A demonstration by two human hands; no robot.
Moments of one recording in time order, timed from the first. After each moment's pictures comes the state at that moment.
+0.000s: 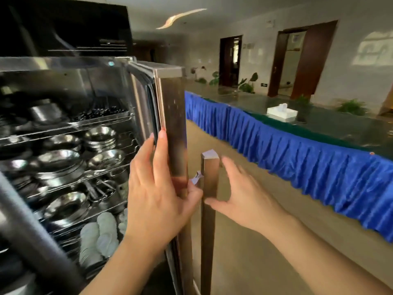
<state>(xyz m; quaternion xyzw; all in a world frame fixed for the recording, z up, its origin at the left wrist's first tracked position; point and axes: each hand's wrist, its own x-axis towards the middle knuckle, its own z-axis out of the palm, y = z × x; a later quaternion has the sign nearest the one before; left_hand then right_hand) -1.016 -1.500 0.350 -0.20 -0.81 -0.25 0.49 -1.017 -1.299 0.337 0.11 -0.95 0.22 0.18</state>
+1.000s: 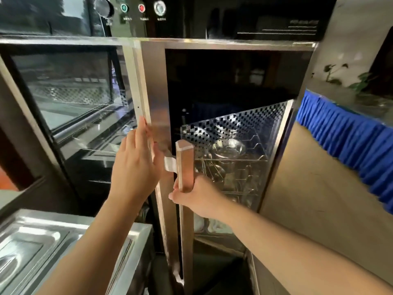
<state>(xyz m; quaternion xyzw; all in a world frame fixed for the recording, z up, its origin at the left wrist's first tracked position) -1.033 -1.842 0.331 0.14 -0.86 -0.07 0.48 -1.114 -1.692 0.288 0.38 -0.79 0.45 -0.18</state>
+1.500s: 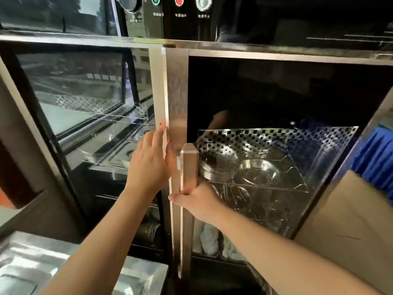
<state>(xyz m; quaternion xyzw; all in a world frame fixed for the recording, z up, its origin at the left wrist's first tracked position) -1.151 -2.004 0.327 0.15 -0.88 -0.11 0.45 -1.208 -1.858 0.277 0.34 -0.77 0.51 -0.19</state>
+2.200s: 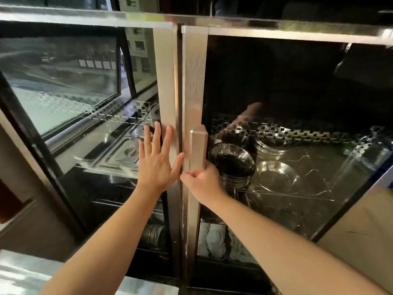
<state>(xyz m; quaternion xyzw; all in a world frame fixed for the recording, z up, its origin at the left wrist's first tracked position) -1.254 -2.117 0.249 0.17 -0.91 -0.03 0.37 -1.288 -1.951 0.266 0.31 -0.77 0.56 -0.06</state>
